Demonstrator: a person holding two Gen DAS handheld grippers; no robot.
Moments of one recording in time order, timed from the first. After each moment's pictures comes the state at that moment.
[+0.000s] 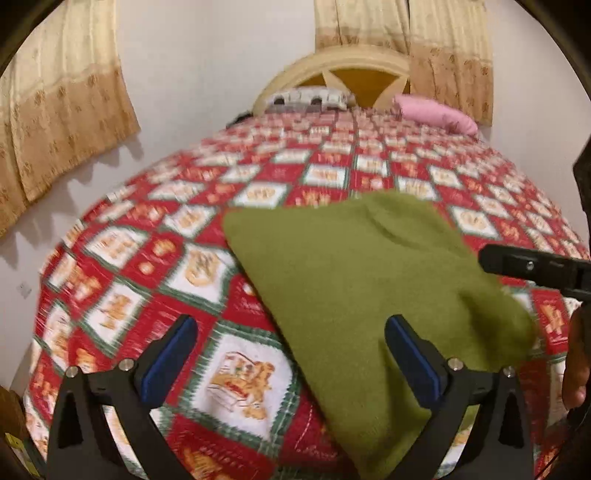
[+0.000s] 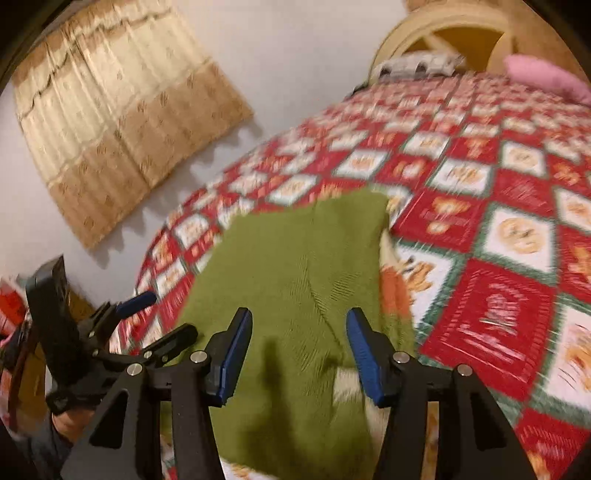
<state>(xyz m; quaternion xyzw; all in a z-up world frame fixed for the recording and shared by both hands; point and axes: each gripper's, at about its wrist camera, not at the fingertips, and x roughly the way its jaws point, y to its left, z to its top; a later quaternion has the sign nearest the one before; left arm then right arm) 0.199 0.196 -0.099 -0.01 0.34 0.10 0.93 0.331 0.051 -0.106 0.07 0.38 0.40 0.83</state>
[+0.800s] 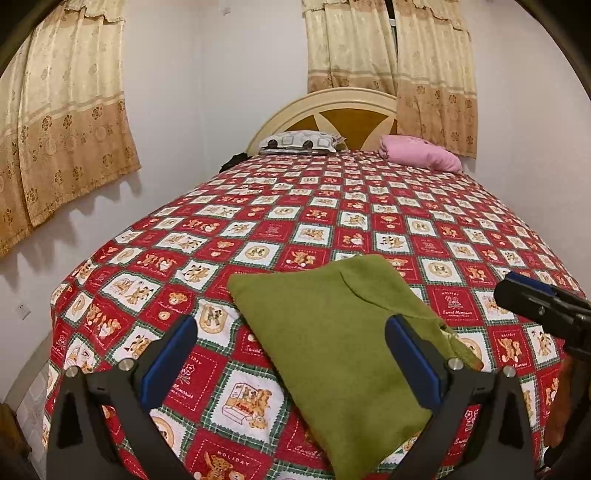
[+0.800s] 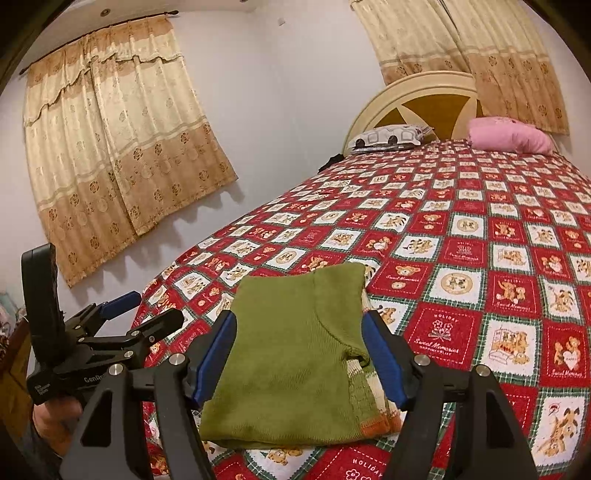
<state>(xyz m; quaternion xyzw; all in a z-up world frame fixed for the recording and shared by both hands) 0.178 0.188 -0.044 -0.01 0.28 0.09 0.95 0.258 0.020 -0.041 0.08 0.28 0.34 0.89</state>
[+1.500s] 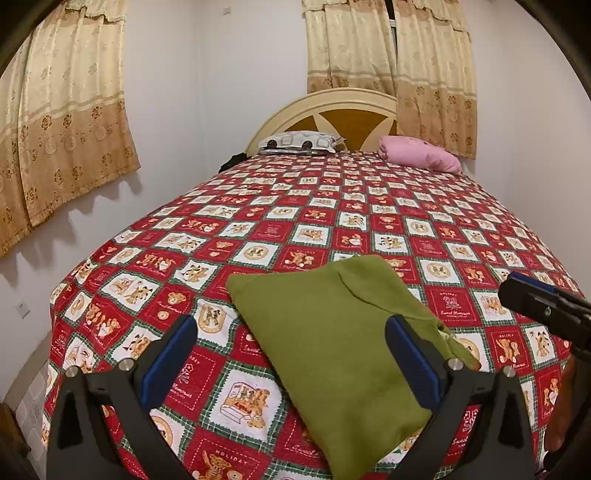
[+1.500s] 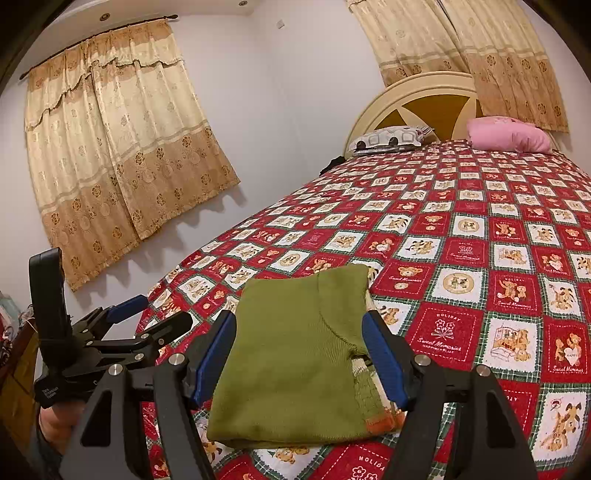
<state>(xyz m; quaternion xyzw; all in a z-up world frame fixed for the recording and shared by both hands) 0.176 0.185 -0.043 -0.01 0.28 0.09 0.96 0.252 0.019 -0.037 0.09 0.28 0.34 0.89</state>
